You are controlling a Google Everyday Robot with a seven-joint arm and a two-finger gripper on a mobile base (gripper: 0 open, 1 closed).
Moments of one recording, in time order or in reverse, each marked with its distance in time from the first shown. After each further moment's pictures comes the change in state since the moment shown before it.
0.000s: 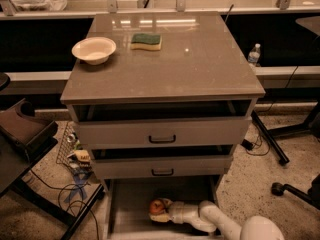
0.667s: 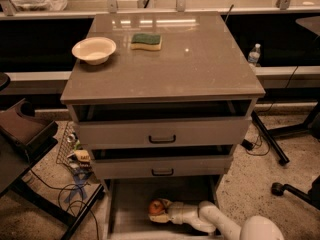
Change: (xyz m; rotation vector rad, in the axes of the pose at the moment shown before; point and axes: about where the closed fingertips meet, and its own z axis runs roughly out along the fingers) arm 0.000 0.003 0.003 -0.007 -0.001 0.002
